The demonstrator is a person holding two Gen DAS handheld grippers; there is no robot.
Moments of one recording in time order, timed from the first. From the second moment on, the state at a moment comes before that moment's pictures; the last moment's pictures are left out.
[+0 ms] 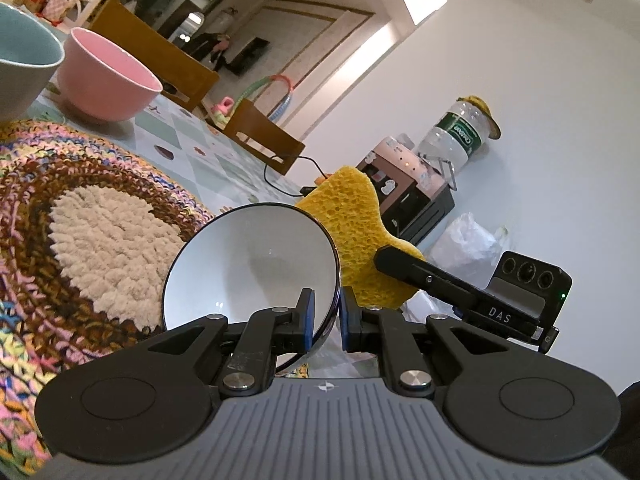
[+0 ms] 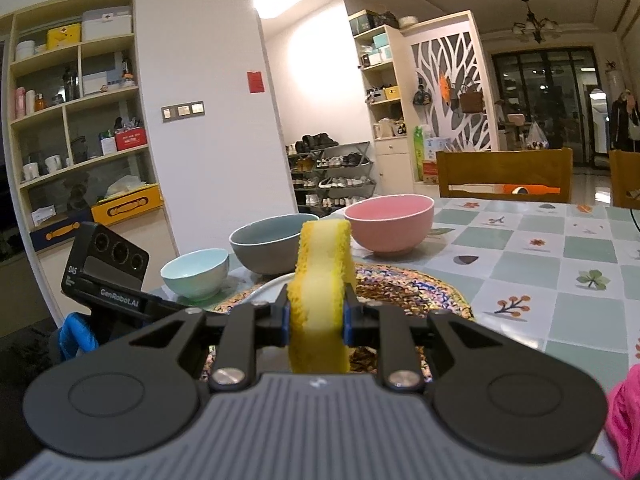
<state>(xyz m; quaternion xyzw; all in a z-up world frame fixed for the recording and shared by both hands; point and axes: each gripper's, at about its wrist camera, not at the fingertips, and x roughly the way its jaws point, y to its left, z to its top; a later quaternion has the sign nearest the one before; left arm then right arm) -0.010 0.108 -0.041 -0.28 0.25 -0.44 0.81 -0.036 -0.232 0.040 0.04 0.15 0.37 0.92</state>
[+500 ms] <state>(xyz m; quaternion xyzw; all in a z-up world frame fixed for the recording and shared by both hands) -0.022 0.130 -0.042 -0.30 0.25 -0.43 0.81 -0.041 -0.214 0.055 0.00 0.14 0.41 0.90</state>
